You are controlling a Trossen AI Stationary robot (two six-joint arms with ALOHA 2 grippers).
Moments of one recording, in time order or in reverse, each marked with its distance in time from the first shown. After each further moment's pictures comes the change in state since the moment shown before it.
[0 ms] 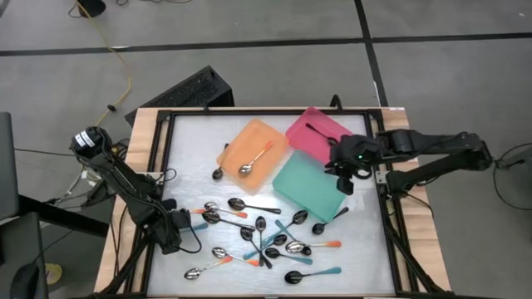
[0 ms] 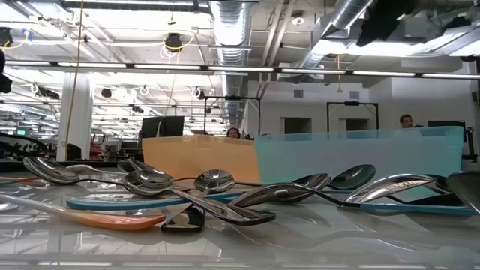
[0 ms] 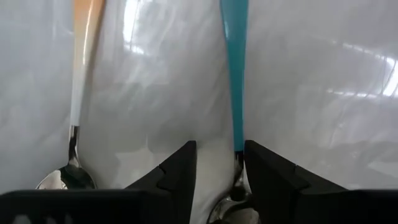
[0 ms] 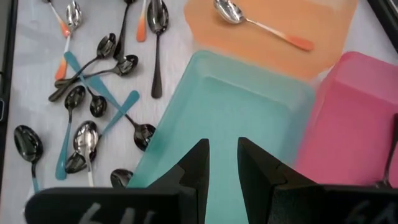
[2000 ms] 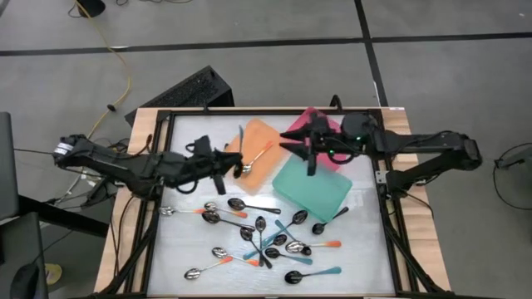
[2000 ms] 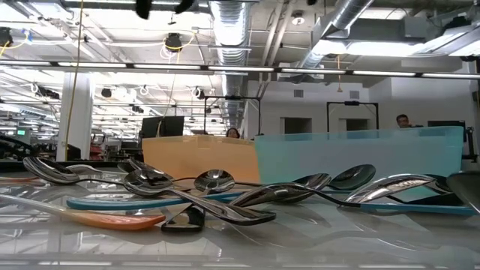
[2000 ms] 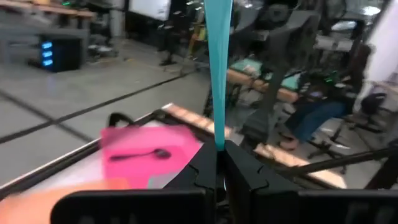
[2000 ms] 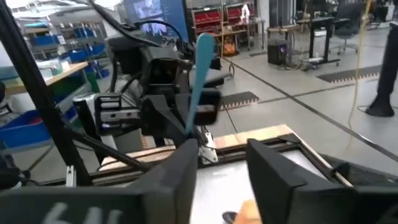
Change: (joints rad) left arm 0.672 -0.218 0.306 0.890 -0.562 0.820; right arm -0.076 0.173 0.000 1.042 -0.034 -0.080
